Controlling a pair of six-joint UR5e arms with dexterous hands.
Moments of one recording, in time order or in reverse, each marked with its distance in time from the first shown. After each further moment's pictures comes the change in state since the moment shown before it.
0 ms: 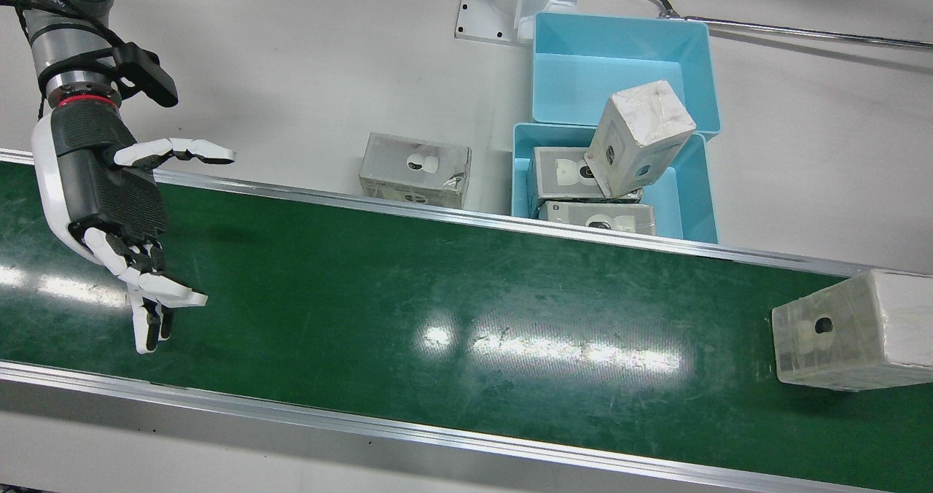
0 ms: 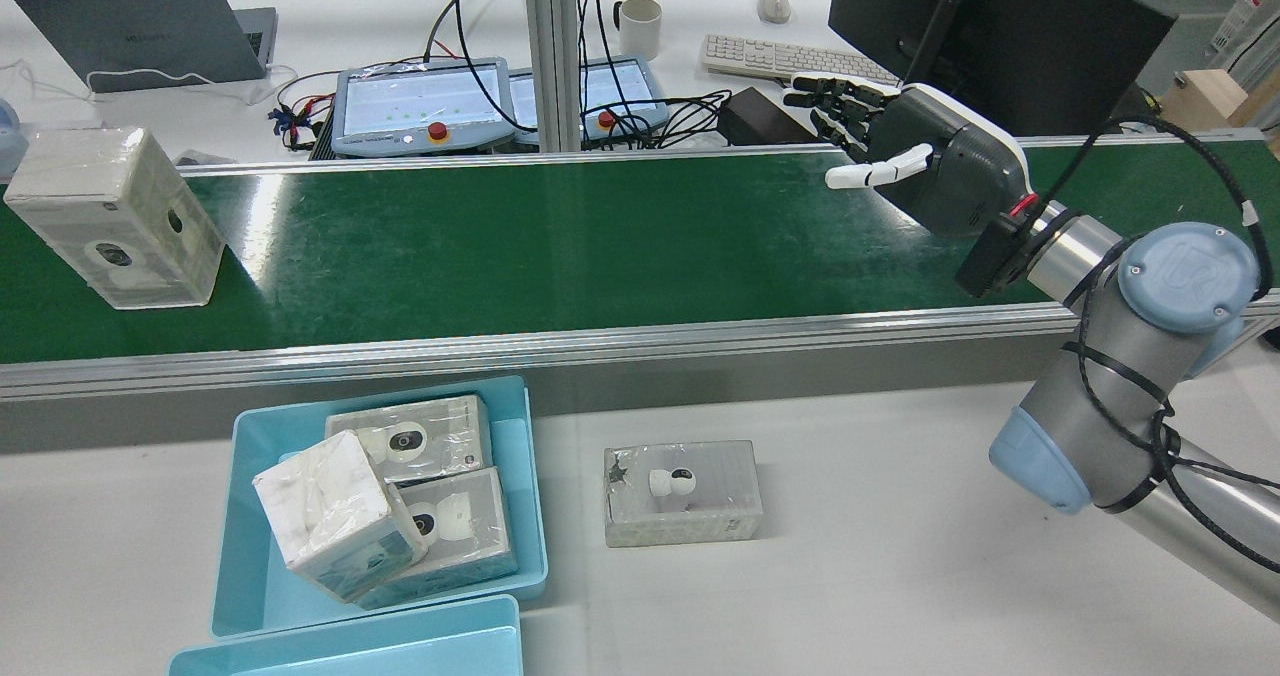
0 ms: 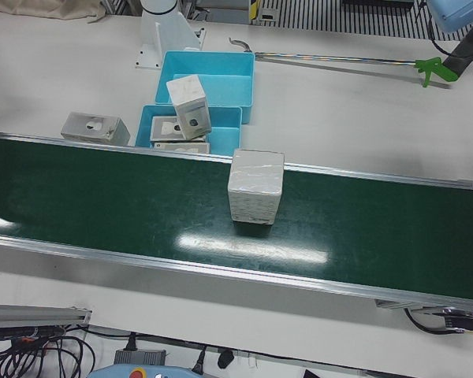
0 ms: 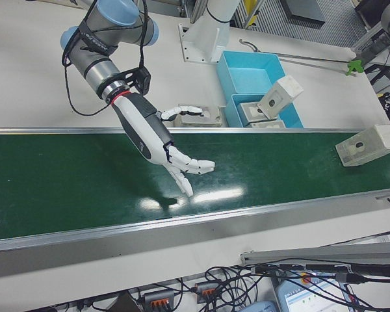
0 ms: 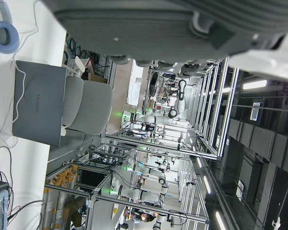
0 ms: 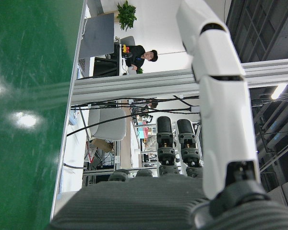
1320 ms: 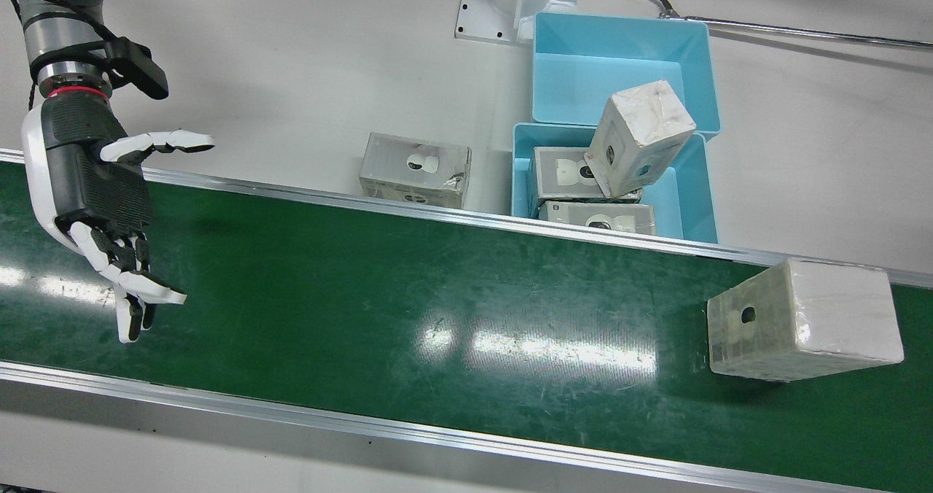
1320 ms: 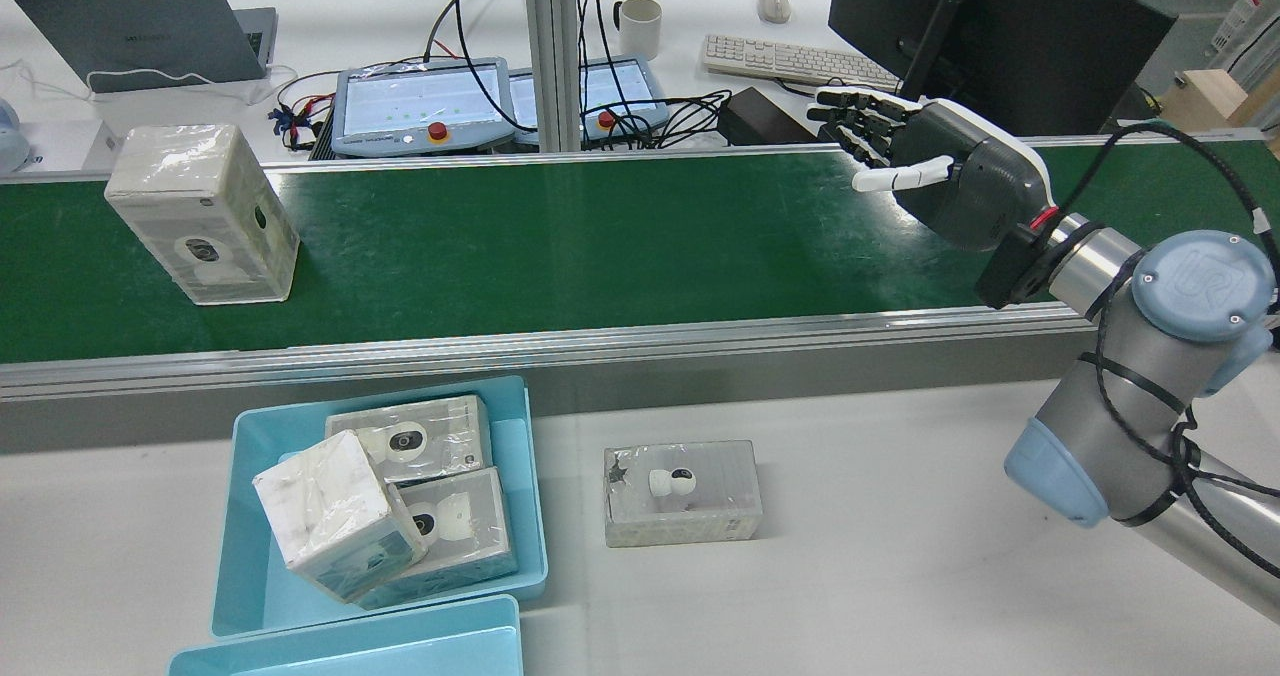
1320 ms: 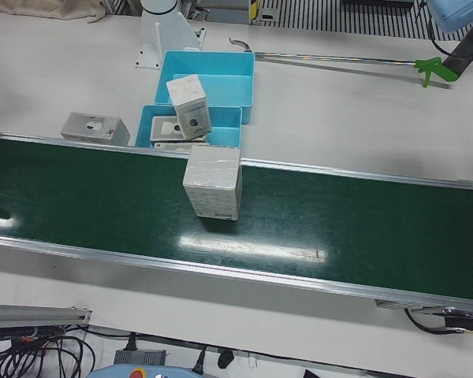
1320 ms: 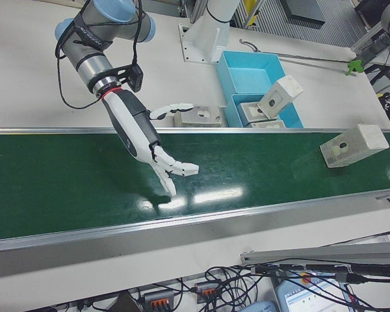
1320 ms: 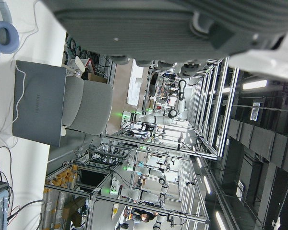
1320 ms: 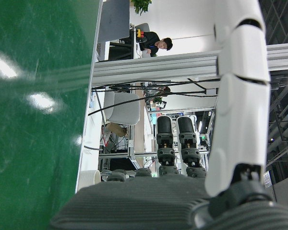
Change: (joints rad) left arm 0.000 0.000 0.000 0.000 0.000 0.000; right arm -0.002 -0.031 0.031 -0.076 0.015 0.001
